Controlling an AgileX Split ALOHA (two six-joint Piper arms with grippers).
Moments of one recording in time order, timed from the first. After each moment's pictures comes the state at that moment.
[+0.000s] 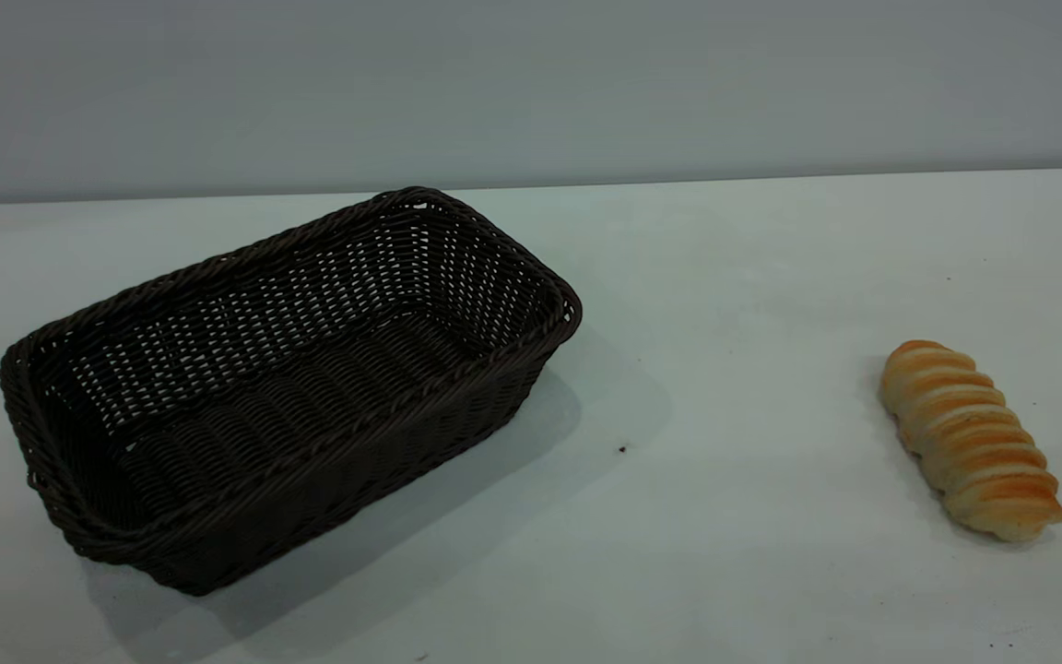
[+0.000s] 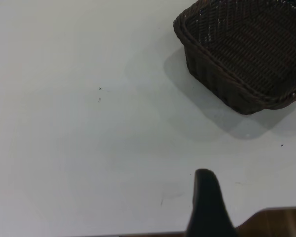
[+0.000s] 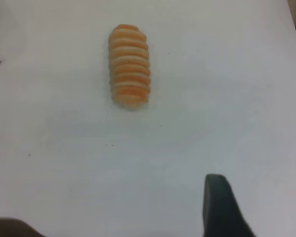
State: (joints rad) left arm 0.01 -0.02 -0.49 -0.01 1.14 0.03; right arm -0.04 0.09 -0.47 0.02 1.13 -0.06
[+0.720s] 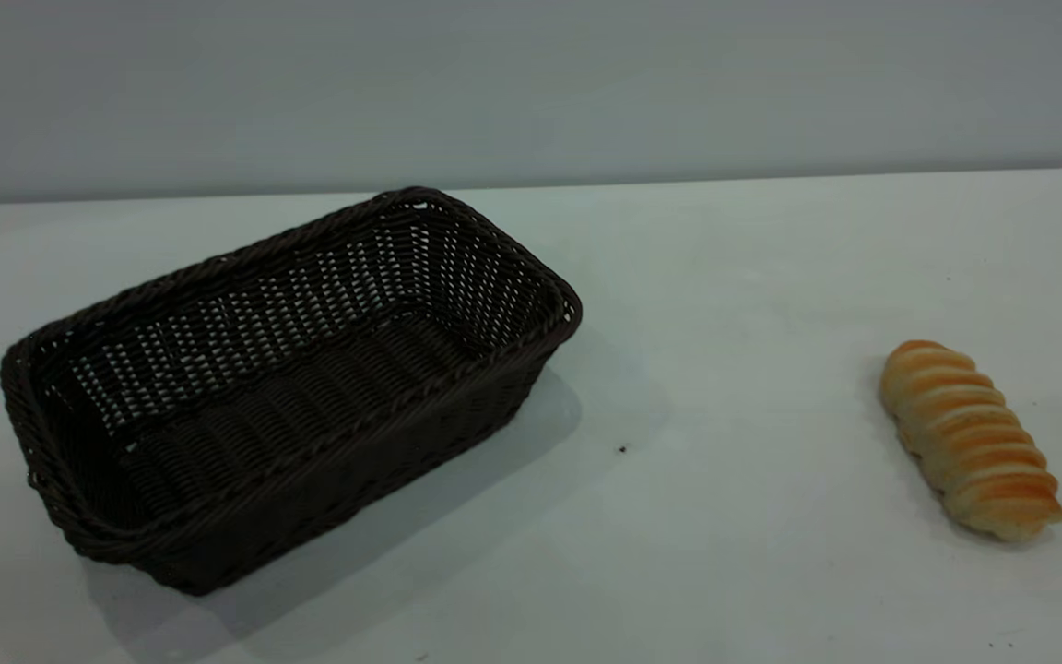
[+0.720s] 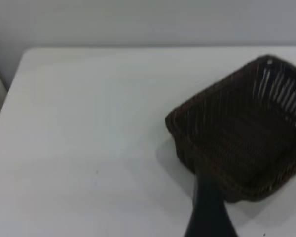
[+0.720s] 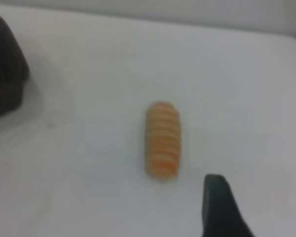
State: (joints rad) left arm 0.01 0.05 -0.60 -0.03 0.94 -0.01; right arm -0.04 0.22 -0.60 0.17 0.96 -0.18
